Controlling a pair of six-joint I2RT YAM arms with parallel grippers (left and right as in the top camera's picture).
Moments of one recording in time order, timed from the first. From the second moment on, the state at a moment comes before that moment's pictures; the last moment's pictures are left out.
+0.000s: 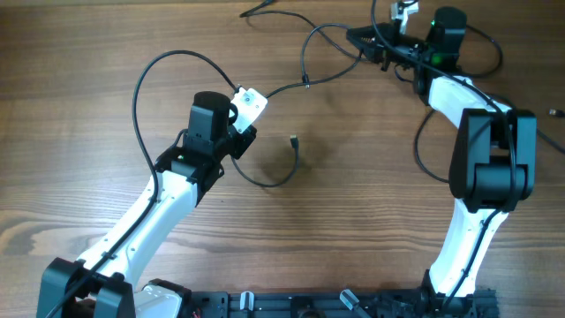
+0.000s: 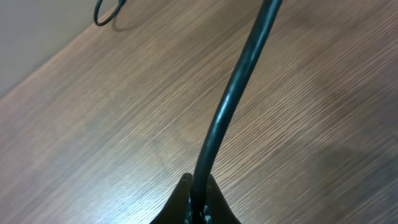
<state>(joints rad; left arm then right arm) -0.34 1.41 0.82 -0.12 -0.02 0.43 -0.03 2.21 1.44 0.51 -1.13 1.20</state>
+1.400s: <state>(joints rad) -0.07 1.63 0.82 0.16 0.26 0.72 -0.13 2.04 1.44 -0.10 -0.81 0.83</state>
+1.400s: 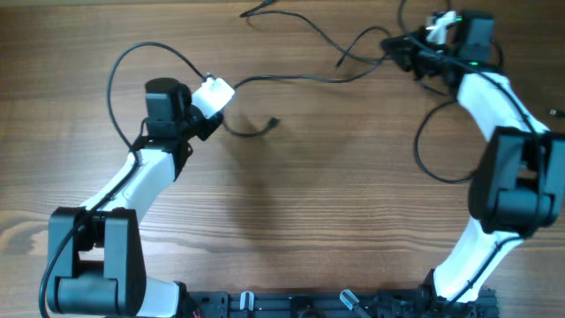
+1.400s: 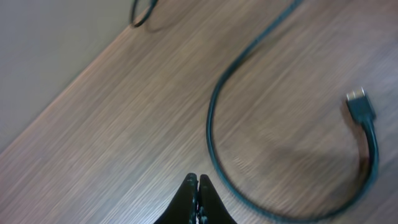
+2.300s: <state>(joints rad) -0.49 1.63 0.82 0.14 0.29 0.55 -0.69 1.96 1.44 -0.13 -0.32 0.62</state>
